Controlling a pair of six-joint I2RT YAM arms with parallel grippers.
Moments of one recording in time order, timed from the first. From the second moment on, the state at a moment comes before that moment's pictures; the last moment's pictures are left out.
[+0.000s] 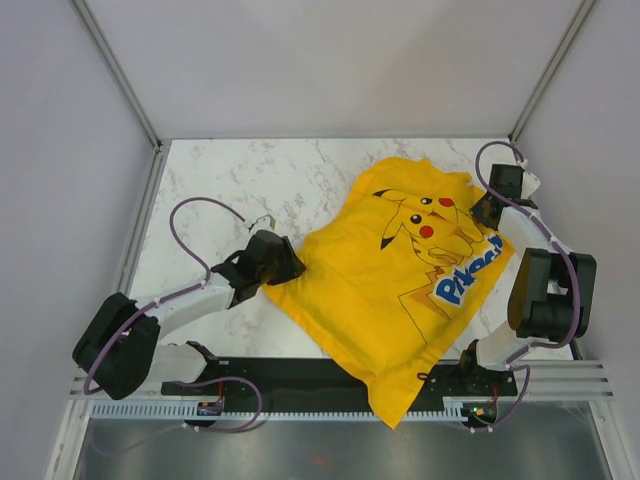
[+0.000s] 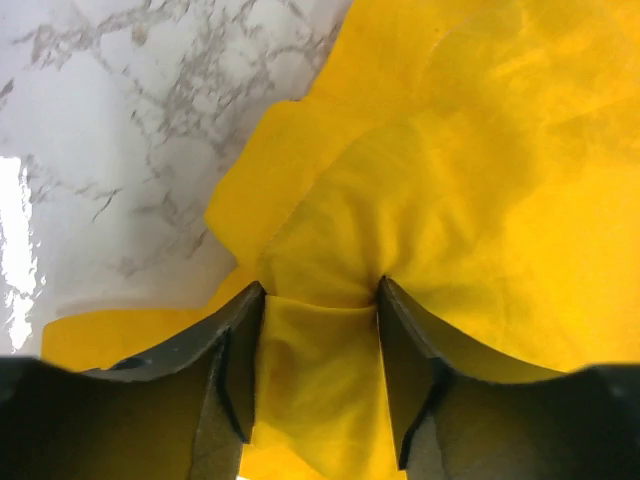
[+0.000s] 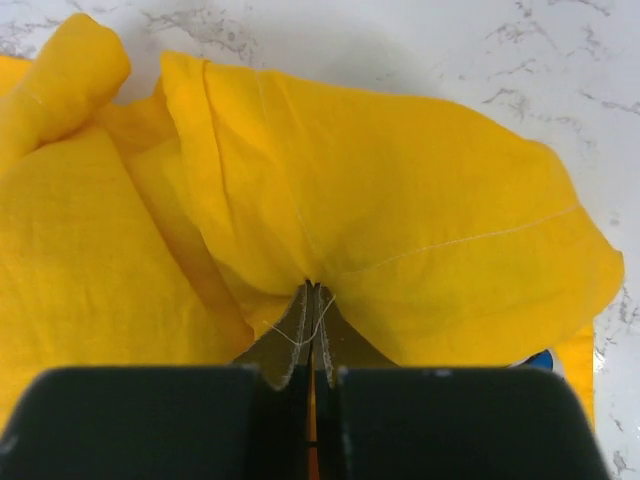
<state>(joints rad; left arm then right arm) -0.63 1.26 0.56 -0.06 -0.12 -0.81 -0.16 1.60 1.05 -0.30 0.23 0.60</state>
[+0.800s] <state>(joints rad) -0.08 1.69 1.33 -0.16 -0.15 -0.56 -0.30 1.26 0.82 -0.33 0.38 0.83</state>
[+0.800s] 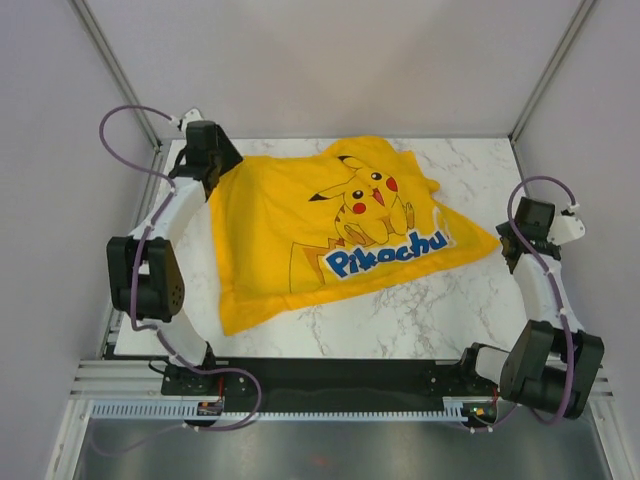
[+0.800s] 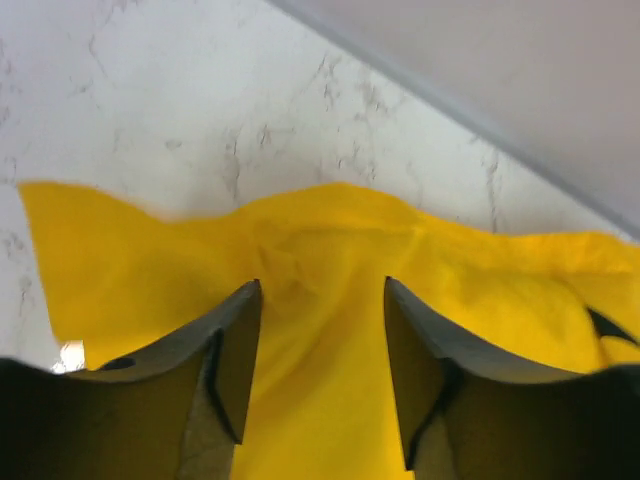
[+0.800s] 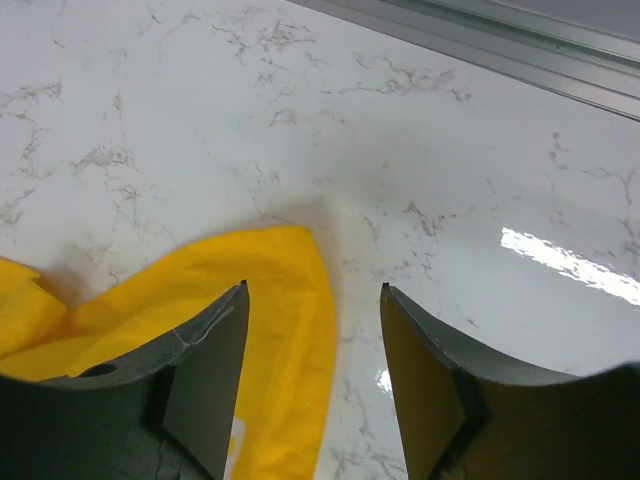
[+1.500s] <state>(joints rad) -0.10 1.42 1.18 -0.26 -0.23 -0.53 -0.12 1.77 1.25 -0.01 -0.19 0.69</state>
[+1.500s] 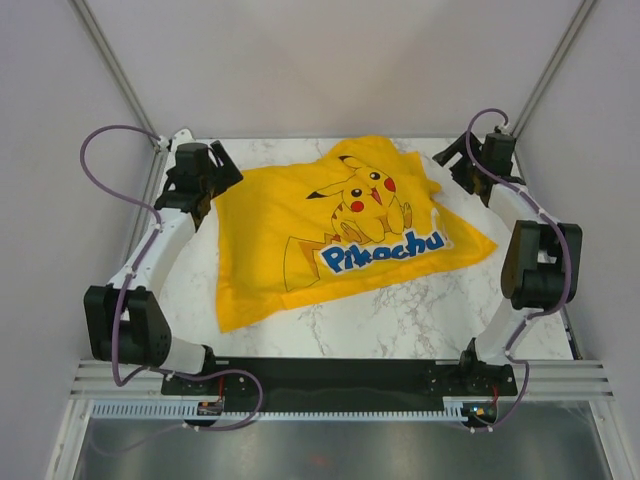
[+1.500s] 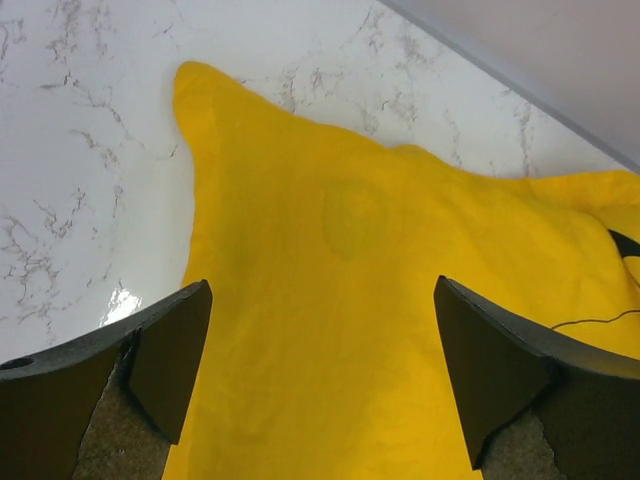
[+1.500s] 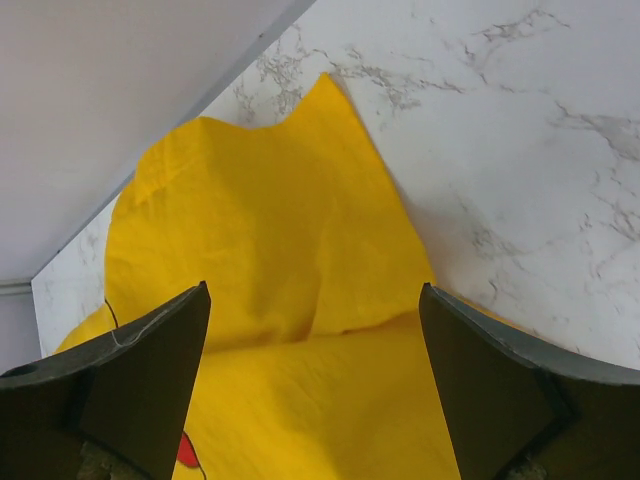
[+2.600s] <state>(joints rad) -0.10 1.60 1.16 -0.21 -0.17 -0.53 -0.24 1.91 1.20 0.04 -0.04 0.90</state>
